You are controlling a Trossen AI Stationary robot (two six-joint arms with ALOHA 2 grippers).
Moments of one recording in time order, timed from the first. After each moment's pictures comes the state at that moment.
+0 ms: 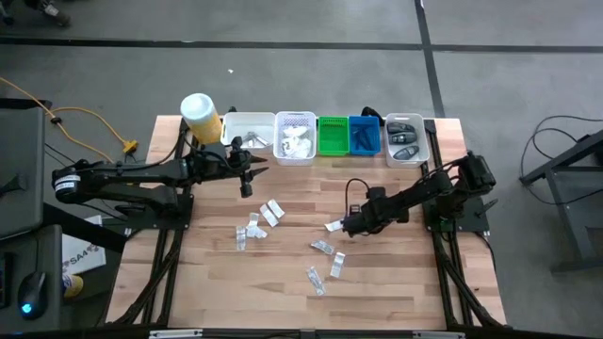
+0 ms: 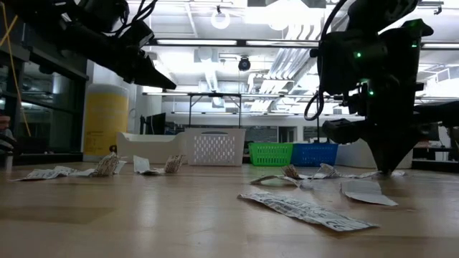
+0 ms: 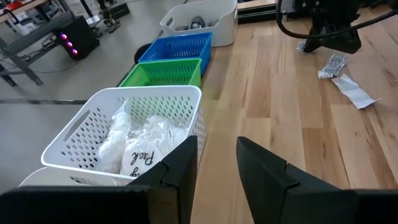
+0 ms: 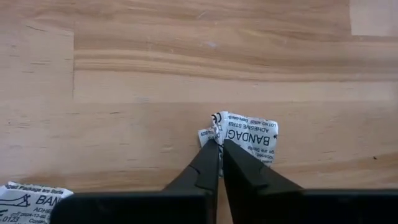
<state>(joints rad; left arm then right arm) 0.32 0.97 0.45 0.23 -0.03 0.24 0.22 1.74 0.88 -0.92 0.35 1.85</state>
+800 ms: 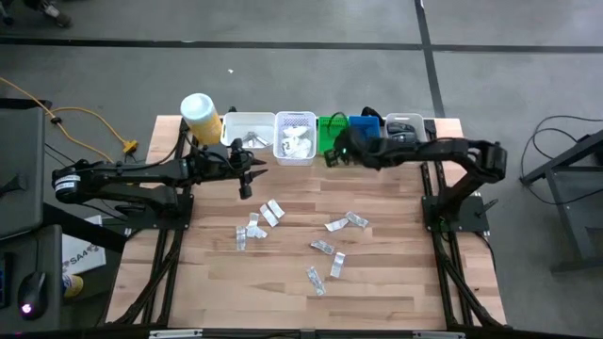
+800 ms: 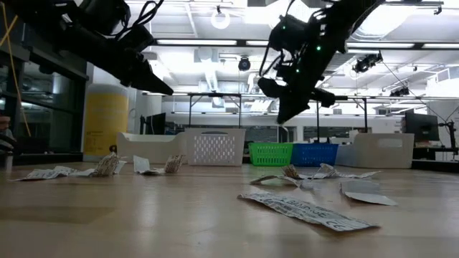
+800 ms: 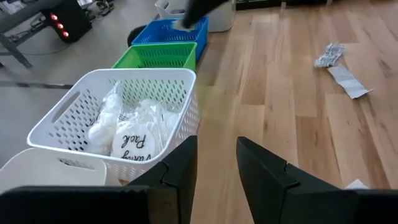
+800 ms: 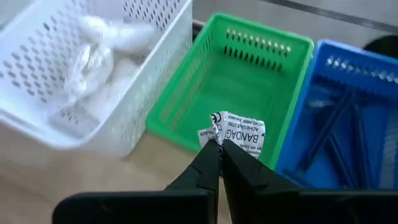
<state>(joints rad) 0.32 0.97 0.45 0.17 -0.03 0.20 -0.34 1.59 0.99 -0.28 0.48 0.67</state>
